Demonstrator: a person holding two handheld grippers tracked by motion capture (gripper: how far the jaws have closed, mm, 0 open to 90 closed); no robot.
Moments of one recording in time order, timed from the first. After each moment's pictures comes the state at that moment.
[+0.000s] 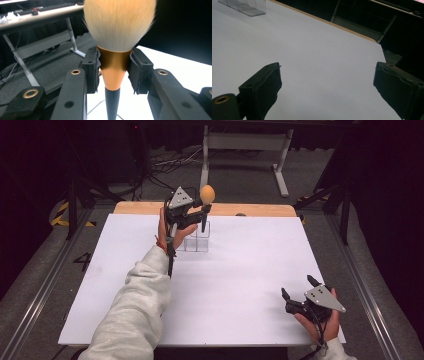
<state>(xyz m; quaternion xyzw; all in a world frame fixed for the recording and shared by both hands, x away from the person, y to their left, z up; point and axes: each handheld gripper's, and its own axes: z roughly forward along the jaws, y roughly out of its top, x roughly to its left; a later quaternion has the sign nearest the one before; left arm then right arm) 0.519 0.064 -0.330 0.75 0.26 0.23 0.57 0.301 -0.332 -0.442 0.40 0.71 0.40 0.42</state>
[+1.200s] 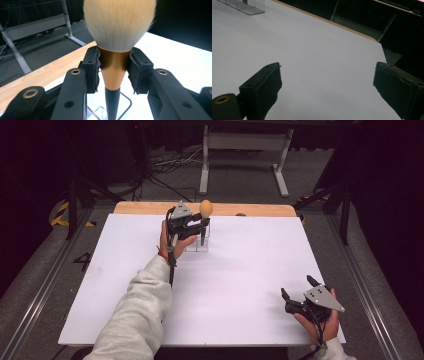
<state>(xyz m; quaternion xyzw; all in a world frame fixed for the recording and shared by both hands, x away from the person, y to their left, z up) 0.521 0.067 -0.376 0.76 0.28 0.19 0.55 0.302 -0.331 -0.443 0.40 0.71 0.39 0.42</state>
